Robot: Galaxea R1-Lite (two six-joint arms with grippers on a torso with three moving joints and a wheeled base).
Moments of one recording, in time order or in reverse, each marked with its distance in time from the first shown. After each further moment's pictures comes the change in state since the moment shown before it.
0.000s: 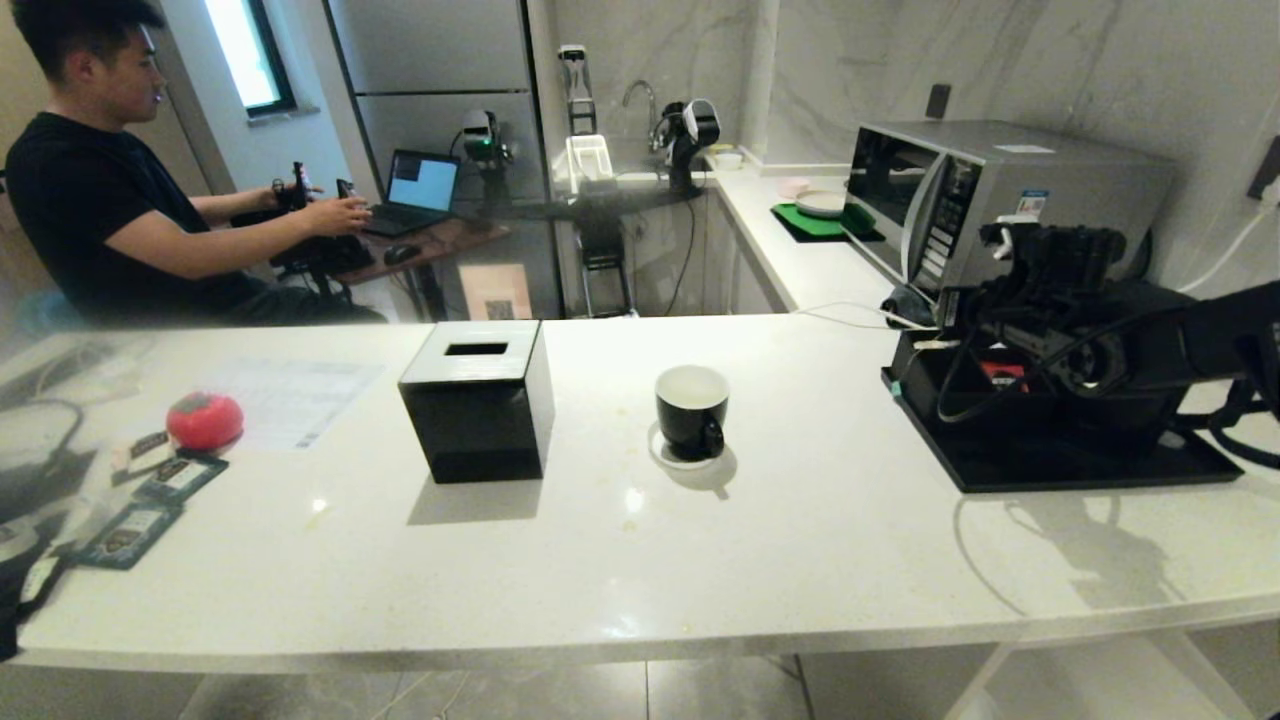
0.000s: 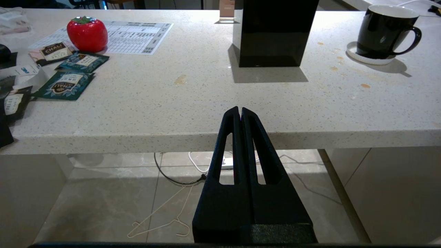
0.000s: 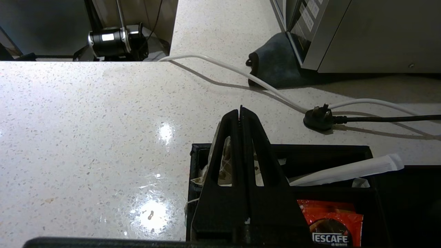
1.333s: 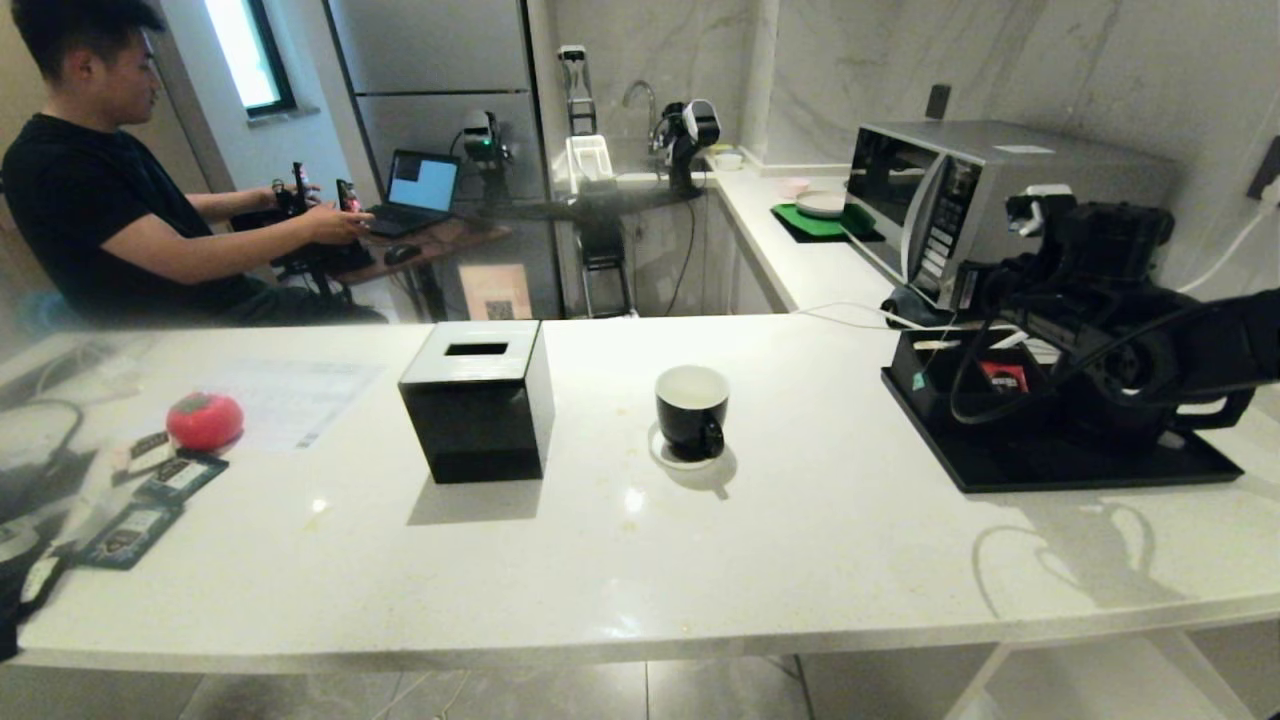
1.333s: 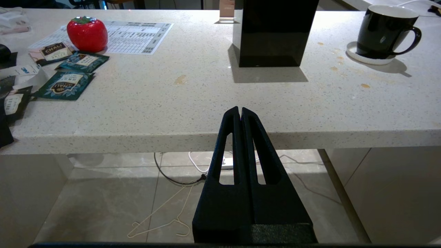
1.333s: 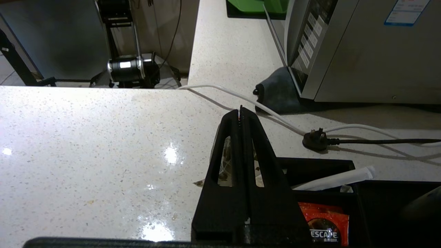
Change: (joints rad) left arm 0.000 0.000 0.000 0.000 0.000 0.000; right arm 0.029 -0.155 0.191 -0.143 0.003 0.000
